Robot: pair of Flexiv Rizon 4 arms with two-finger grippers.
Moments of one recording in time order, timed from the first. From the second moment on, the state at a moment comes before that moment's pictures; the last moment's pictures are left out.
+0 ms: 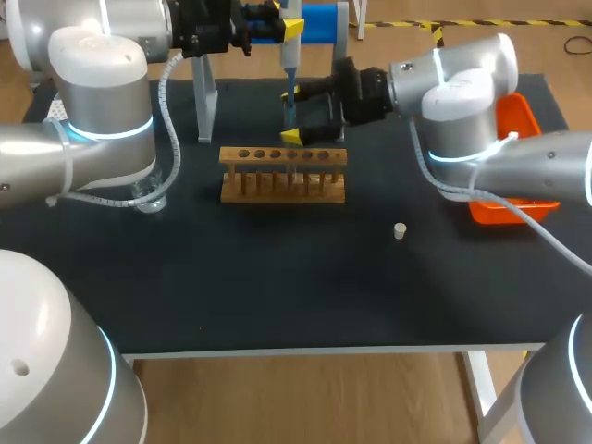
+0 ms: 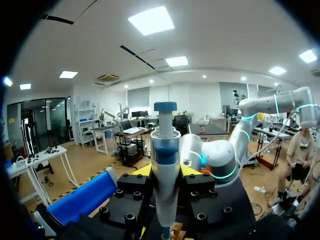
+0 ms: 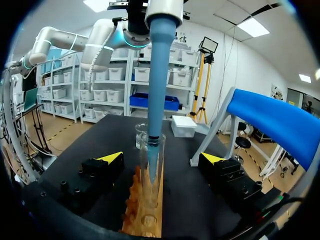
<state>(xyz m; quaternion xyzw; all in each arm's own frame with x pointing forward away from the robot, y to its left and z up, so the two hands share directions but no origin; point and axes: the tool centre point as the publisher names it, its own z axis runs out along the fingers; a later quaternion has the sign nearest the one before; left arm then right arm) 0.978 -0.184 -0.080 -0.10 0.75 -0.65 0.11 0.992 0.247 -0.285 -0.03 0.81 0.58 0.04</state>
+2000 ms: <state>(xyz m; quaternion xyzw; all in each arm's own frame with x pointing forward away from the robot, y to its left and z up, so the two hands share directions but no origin) 0.978 -0.184 -0.080 -0.10 0.75 -0.65 0.11 0.989 0.263 -0.305 -0.01 0.84 0.53 0.07</state>
